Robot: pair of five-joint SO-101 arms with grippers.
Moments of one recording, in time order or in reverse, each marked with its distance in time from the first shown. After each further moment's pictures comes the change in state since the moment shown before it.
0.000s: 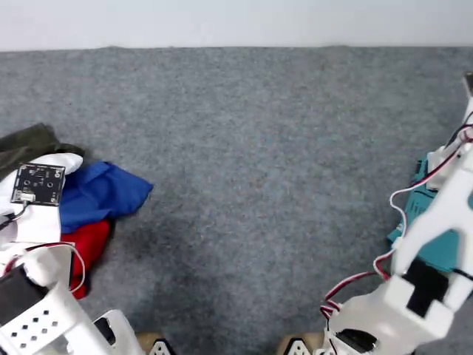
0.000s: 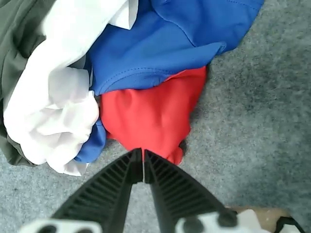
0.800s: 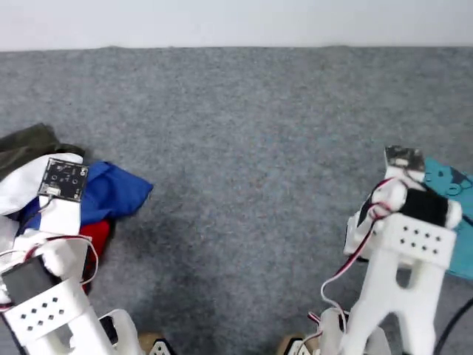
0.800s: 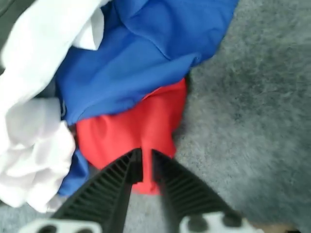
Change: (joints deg) left arm 7.4 0.0 9.8 -9.7 0.0; right arm -15.6 -41.2 55.6 -1.0 -20.7
